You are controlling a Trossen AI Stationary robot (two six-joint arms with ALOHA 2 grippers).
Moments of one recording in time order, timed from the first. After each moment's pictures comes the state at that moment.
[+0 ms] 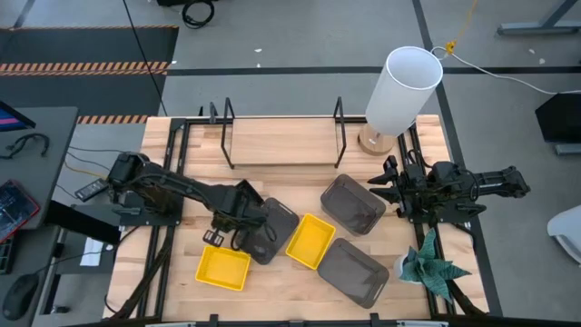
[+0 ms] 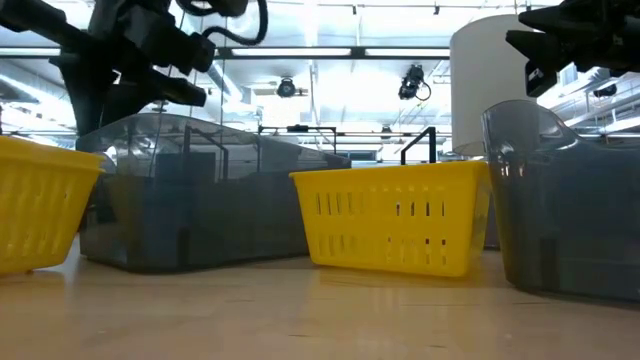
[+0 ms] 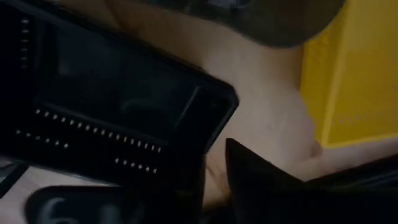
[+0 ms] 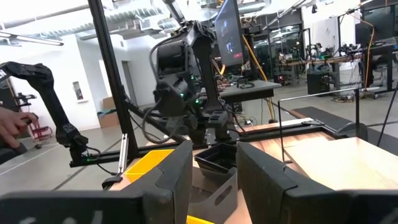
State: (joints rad) left arm -0.26 1.67 1.25 -1.33 0.00 0.18; right arm 0.08 0.10 0.12 0.14 0.03 0.16
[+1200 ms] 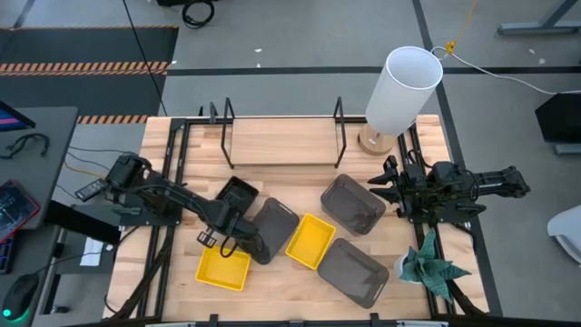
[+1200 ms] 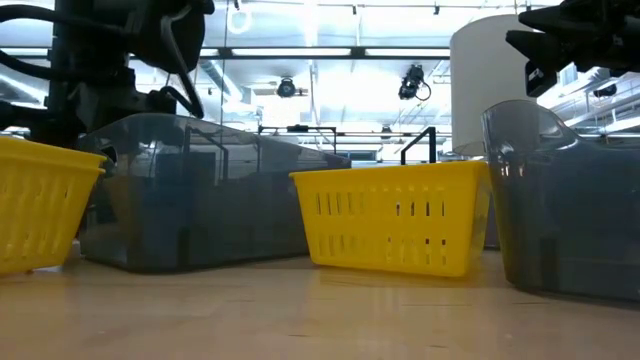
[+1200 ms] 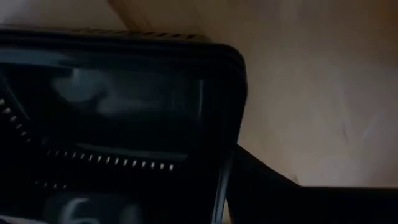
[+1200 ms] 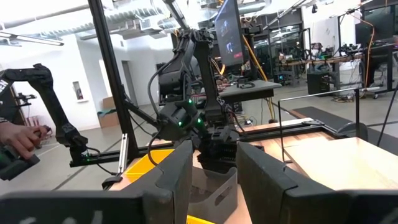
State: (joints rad) left arm -0.35 1.67 0.98 -1.11 -0.19 0.18; right arm 0.08 0.10 0.12 0.14 0.03 0.16
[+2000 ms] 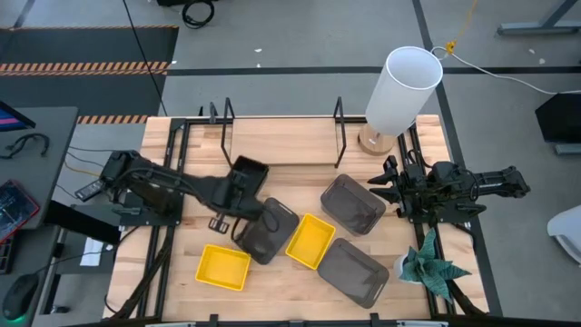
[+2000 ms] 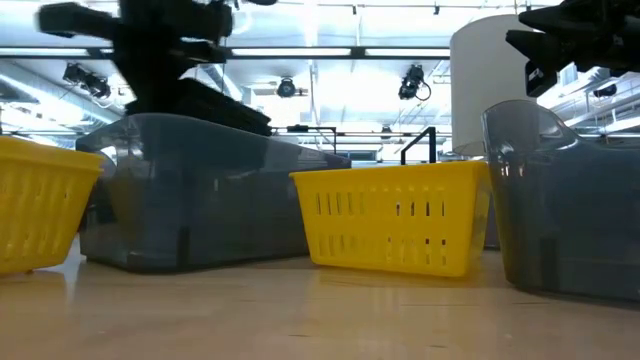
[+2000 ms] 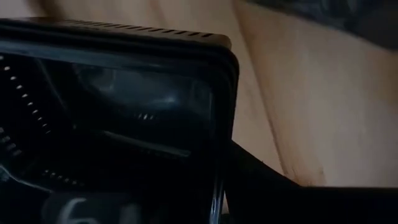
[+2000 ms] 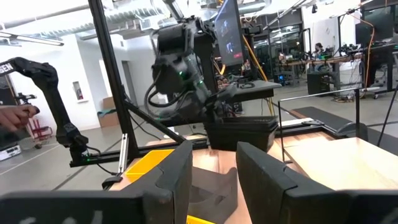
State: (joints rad) left arm -0.23 1.60 1.32 -1.34 -0.33 0.14; right arm 0.08 0.10 0.12 0.14 0.03 0.16
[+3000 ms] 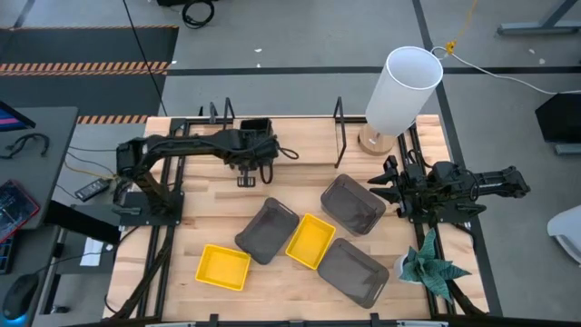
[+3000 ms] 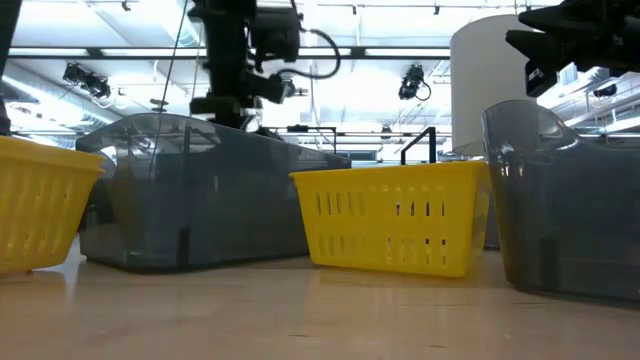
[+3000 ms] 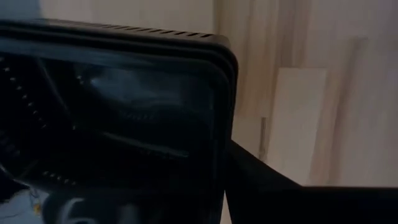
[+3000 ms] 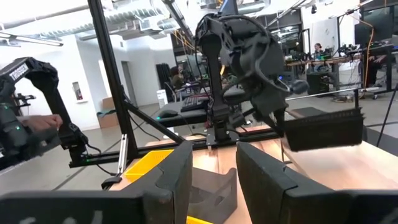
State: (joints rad) left arm 0.25 1.69 1.33 -1.03 -0.36 0.31; right arm 0.08 0.10 0.12 0.14 0.03 0.16
